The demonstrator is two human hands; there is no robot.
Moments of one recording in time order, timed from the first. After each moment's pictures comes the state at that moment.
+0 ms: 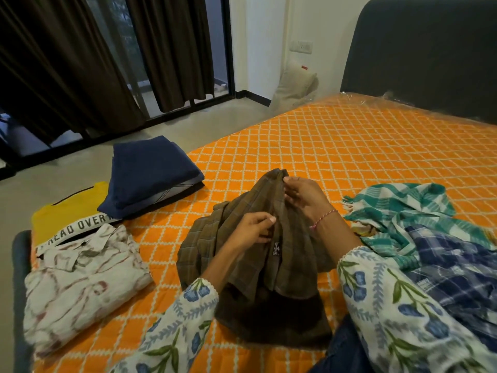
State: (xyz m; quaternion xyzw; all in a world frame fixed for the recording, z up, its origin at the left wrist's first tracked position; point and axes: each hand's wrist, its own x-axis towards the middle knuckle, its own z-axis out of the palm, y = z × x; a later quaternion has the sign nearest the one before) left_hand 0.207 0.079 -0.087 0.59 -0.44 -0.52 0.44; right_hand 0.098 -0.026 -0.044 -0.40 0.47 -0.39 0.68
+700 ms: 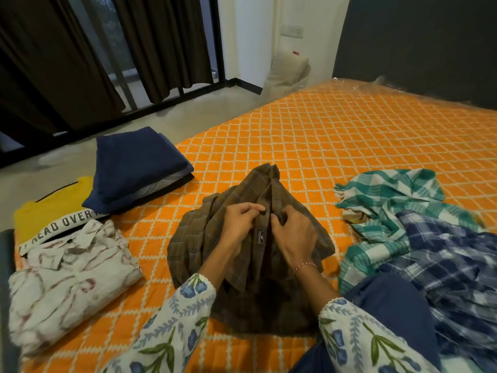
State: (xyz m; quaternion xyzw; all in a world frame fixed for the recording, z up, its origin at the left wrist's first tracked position) left_hand 0.194 0.069 -0.102 0.66 -0.33 -0.42 0.53; right_hand 0.080 0.052 -0.109 -0.71 0.64 -0.25 0.16
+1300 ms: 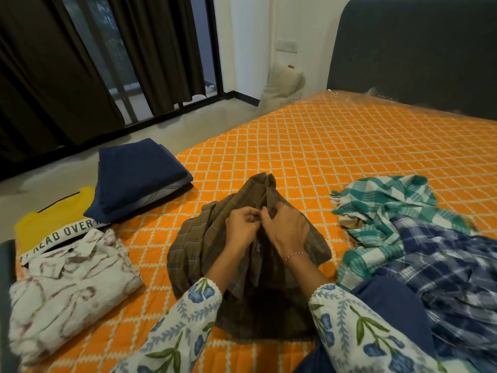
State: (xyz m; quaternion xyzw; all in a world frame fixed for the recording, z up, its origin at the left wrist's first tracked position) left_hand 0.185 0.073 -0.094 0.72 -0.39 -0.34 0.47; right_hand 0.094 0.043 -0.085 -0.72 0.64 -0.23 0.14
